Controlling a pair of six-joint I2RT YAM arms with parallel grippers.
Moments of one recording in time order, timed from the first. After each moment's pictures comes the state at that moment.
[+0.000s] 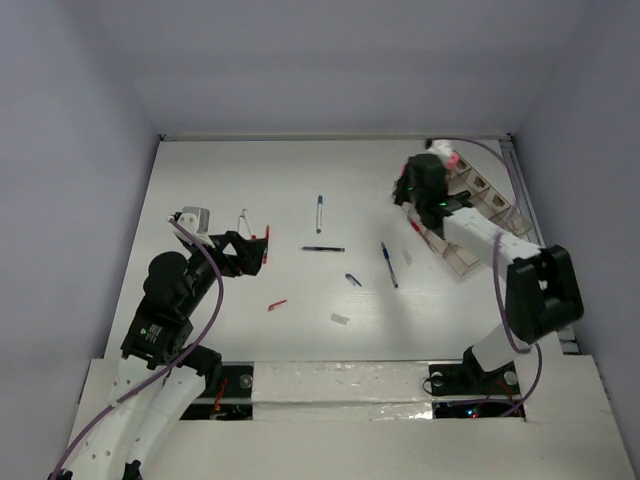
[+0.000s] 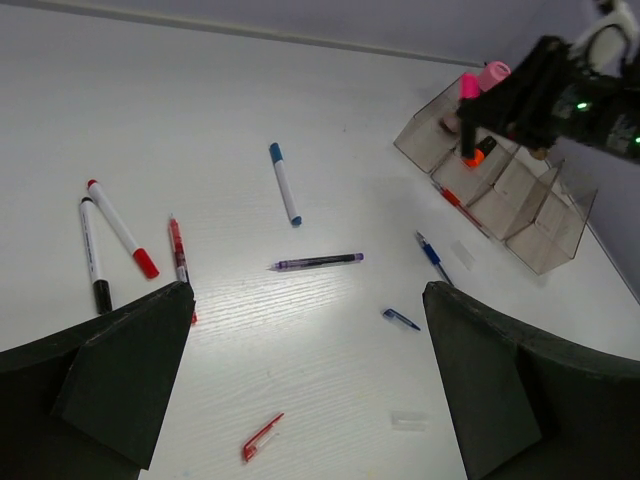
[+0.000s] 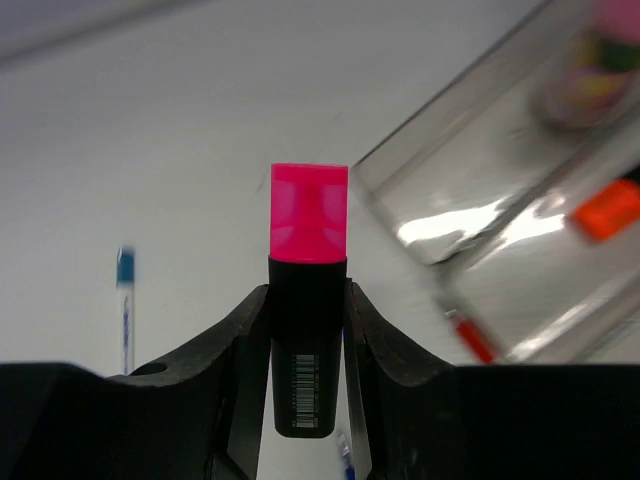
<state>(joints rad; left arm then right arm) -0.36 0.46 0.66 -0.33 0.06 -0.39 0.47 1.67 1.17 -0.04 0.37 0.45</state>
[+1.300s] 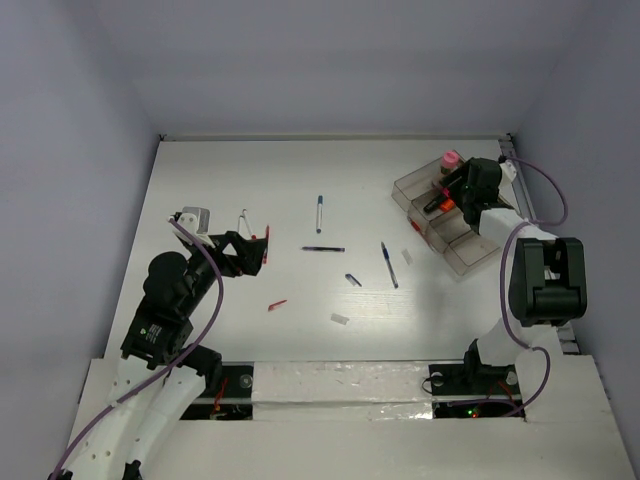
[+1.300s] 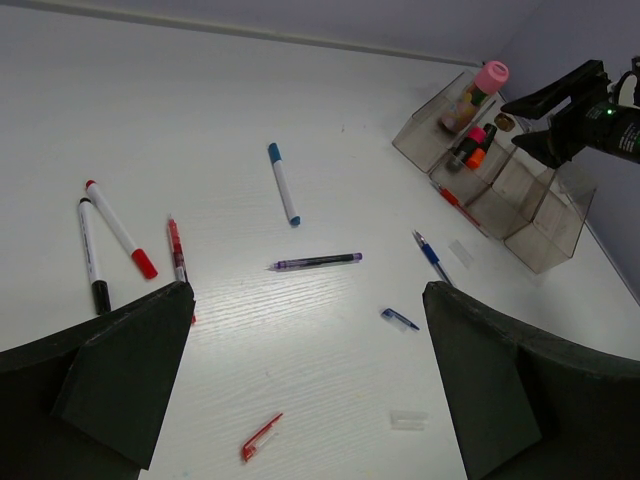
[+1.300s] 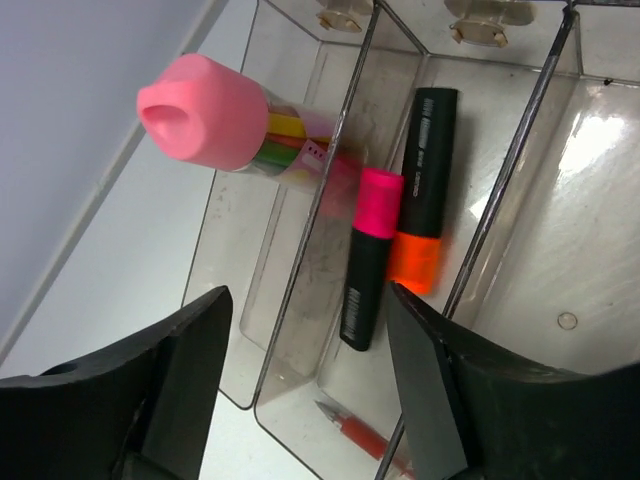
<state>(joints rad) -0.36 0.46 0.66 -0.33 0.06 -0.39 -0.01 1.66 1.00 0.15 0.20 0.83</state>
